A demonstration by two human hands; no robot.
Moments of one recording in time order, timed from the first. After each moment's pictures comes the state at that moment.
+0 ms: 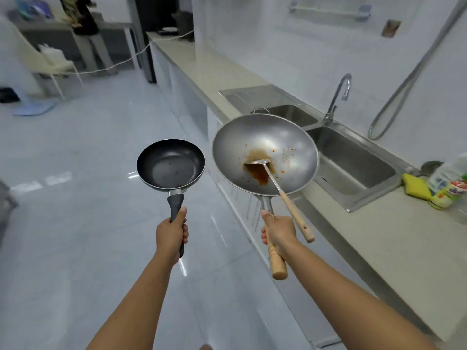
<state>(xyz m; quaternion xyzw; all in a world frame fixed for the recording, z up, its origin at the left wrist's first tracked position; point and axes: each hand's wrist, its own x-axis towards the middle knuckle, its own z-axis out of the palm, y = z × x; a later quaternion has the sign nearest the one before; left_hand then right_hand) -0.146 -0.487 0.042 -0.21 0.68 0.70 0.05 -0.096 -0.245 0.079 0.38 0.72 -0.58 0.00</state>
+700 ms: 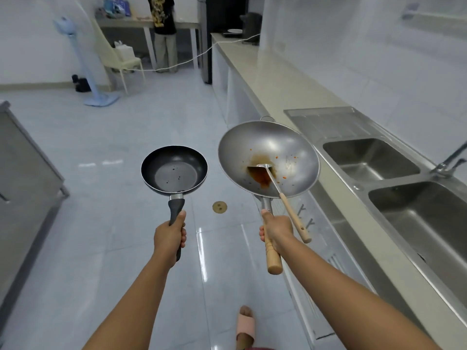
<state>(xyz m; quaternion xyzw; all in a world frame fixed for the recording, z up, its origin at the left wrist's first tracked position) -0.407 -0.603 0.024 -0.30 0.66 0.68 -0.02 -0.435 -0.354 0.054 0.33 0.74 -0.58 0.09</state>
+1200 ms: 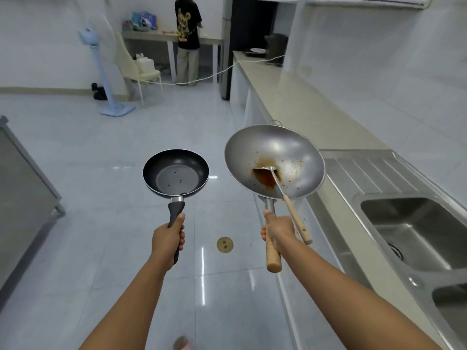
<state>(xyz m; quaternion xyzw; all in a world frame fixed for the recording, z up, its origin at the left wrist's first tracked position) -0.654 -0.646 0.034 -0.32 0.66 0.68 -0.05 -0.714 -0.393 0.068 0.30 0.75 -0.58 0.09</state>
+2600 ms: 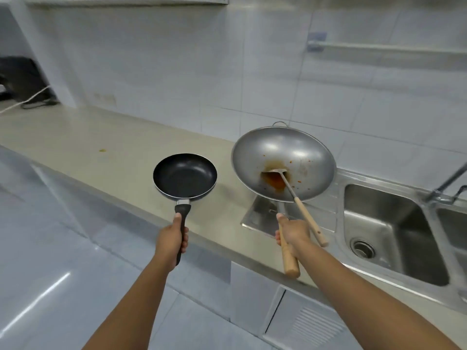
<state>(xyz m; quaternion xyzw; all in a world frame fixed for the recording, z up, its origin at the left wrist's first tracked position) -1.372 -0.430 0.062 0.04 0.73 0.62 0.29 -1.157 -0.241 0.092 0.62 0.52 -0.54 -0.22</state>
